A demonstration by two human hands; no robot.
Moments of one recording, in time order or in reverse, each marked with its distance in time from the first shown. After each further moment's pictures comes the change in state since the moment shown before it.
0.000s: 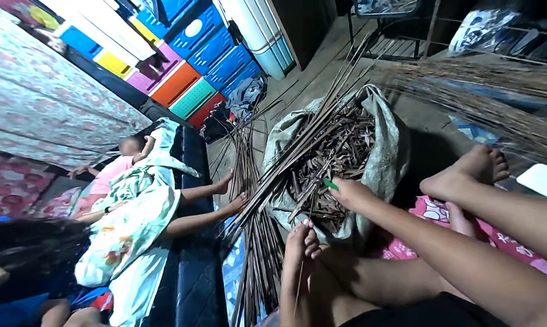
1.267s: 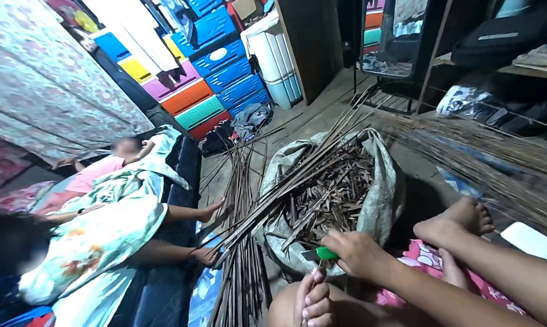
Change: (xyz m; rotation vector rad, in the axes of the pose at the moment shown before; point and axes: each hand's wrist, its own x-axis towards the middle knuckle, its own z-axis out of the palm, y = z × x) left_hand -0.008 -0.037 -0.026 -0.891 -0.801 -0.480; right_hand -0.054 0.009 0.028 -0.315 0.436 -0.879
